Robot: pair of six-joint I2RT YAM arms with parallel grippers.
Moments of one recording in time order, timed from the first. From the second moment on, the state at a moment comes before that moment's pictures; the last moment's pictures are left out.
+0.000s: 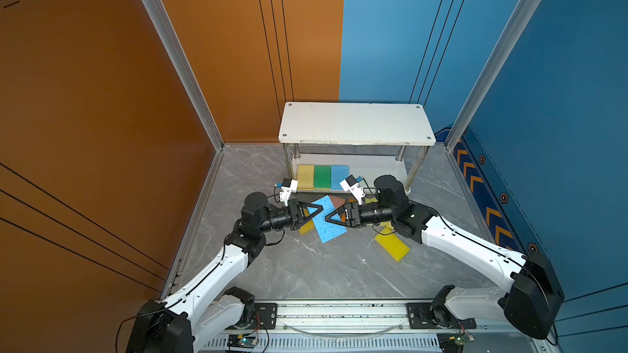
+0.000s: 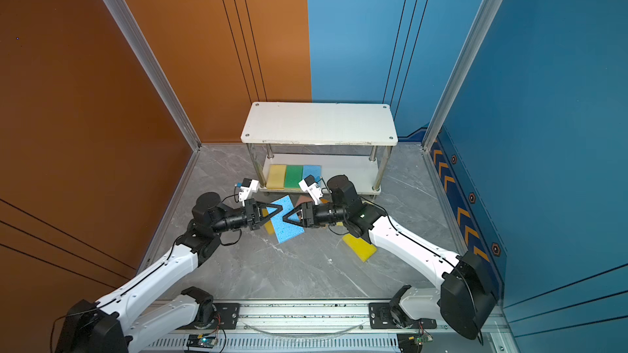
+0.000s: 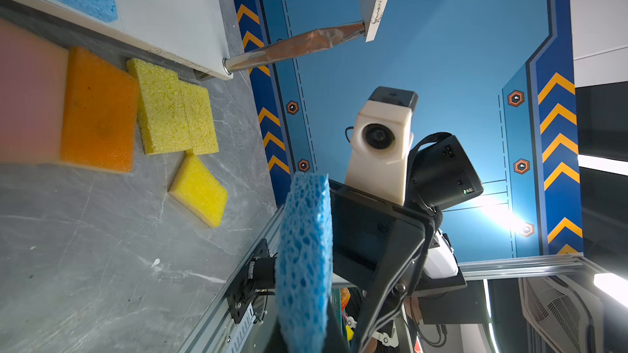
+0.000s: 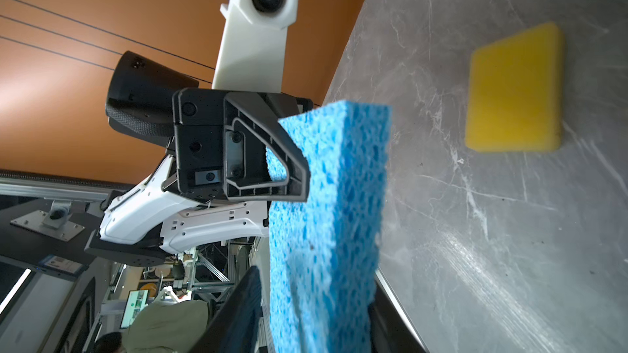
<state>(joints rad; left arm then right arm) -0.38 1.00 0.54 0.35 0.85 -1.24 0.71 1.29 0.96 -0.13 -0.74 0.83</state>
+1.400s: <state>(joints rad) -0.45 1.08 0.55 0.36 0.81 -1.22 0.83 1.15 1.10 -0.66 -0.28 0.69</state>
